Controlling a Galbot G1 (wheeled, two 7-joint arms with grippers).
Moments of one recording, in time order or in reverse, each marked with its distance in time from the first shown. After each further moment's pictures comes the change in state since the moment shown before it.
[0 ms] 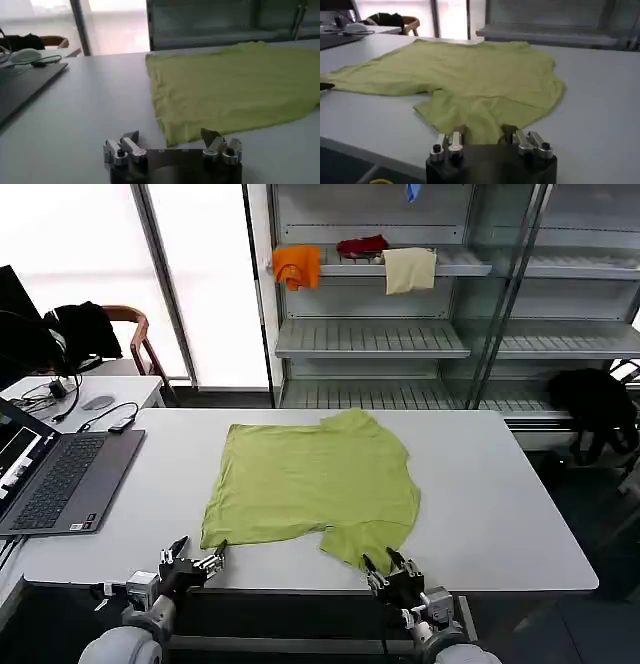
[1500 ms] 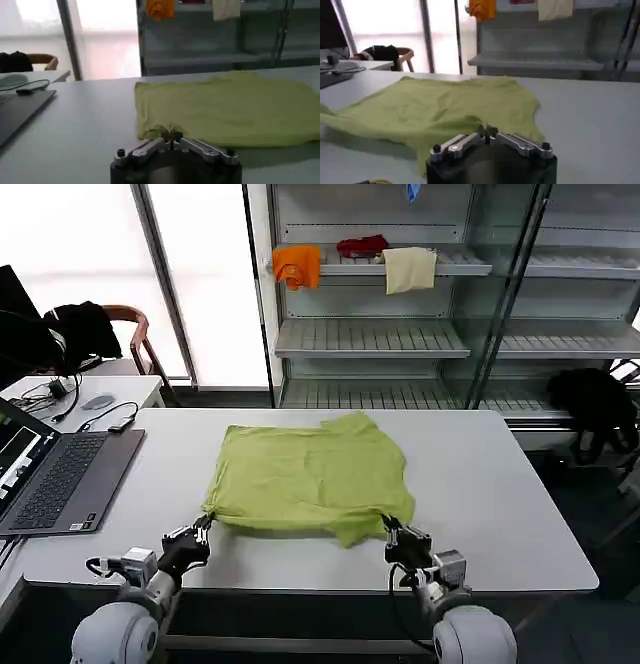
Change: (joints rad) left arm -0.131 0.017 0.007 -0.007 -0.040 0.013 0.047; right arm 0.258 0.073 0.065 -0.111 0.028 0.002 -0.028
